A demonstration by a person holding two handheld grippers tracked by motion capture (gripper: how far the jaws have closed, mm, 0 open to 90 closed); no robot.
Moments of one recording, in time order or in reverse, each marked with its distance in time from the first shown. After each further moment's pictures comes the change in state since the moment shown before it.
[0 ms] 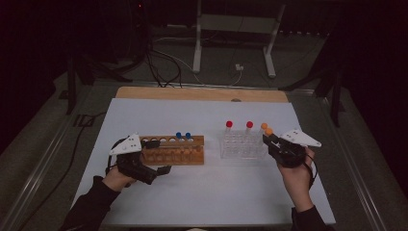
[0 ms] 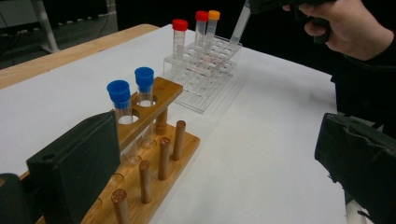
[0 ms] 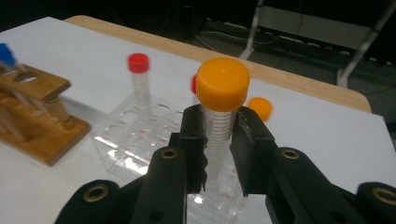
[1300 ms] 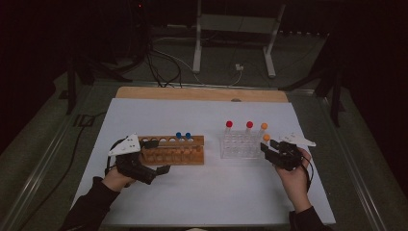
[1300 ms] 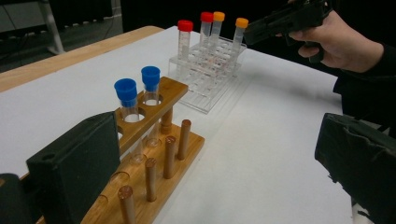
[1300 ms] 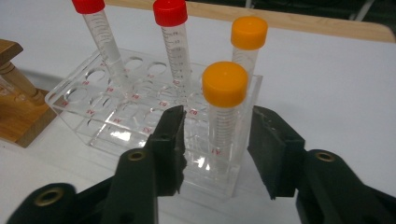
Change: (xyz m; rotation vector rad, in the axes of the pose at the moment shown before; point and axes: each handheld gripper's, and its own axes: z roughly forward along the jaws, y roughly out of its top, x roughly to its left) left arm 0.002 -0.004 -0.002 -0.009 0.021 -0.003; right arm -0.018 -0.034 0.029 0.133 -0.003 0.142
